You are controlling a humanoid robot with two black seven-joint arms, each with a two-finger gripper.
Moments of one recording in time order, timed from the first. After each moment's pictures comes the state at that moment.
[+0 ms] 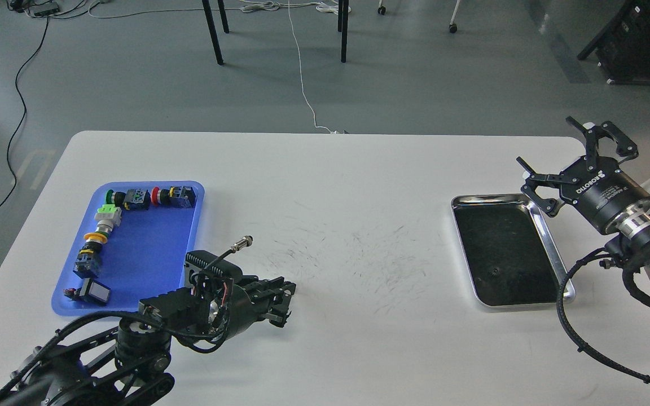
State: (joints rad) left arm -0.24 0.36 -0.68 -1.51 2.18 -0.36 0.12; right arm 0.22 -0.49 1.34 1.22 0.07 0.31 -0.21
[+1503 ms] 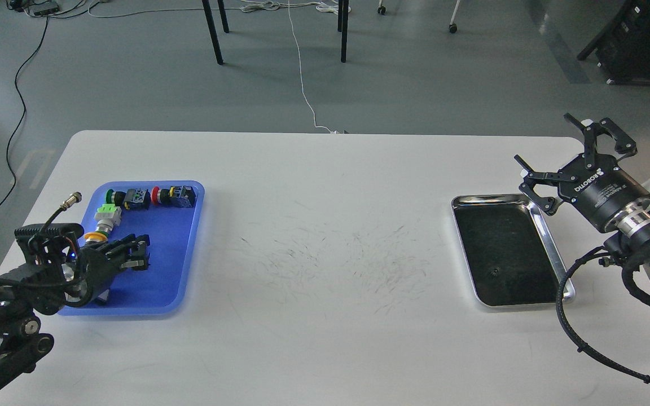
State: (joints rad) left arm -0.26 0.72 -0.74 -1.29 1.82 -0.05 0.09; right arm 0.22 -0.49 1.34 1.24 0.06 0.31 -0.21
